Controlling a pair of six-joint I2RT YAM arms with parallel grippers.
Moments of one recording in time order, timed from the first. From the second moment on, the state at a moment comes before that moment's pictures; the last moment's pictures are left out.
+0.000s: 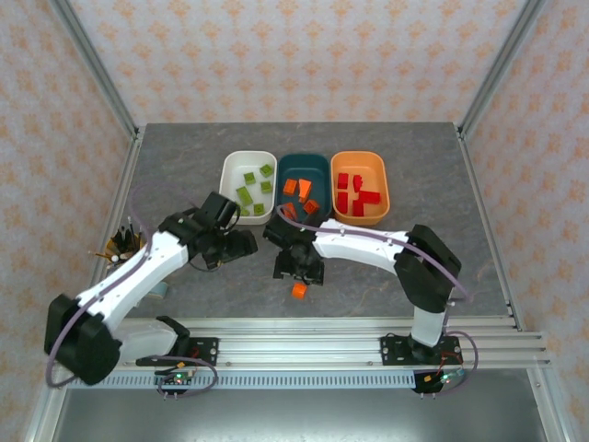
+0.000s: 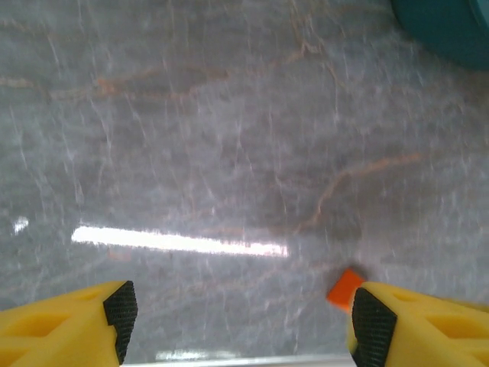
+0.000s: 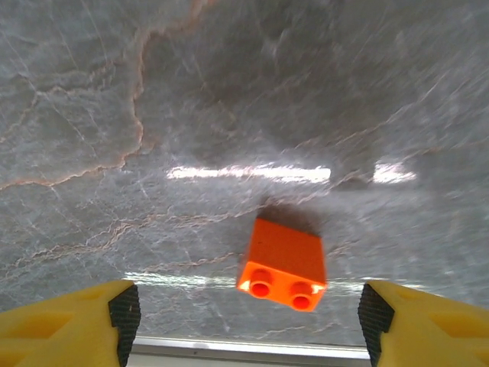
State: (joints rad) left arm -0.46 1.16 0.91 -0.94 0.11 -0.83; right arm 1.01 1.82 1.31 -0.94 -0.11 1.15
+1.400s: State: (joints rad) left arm -0.47 1.06 0.94 -0.90 0.29 -0.81; right arm 0.84 1.88 1.53 -1.05 -0.09 1.19
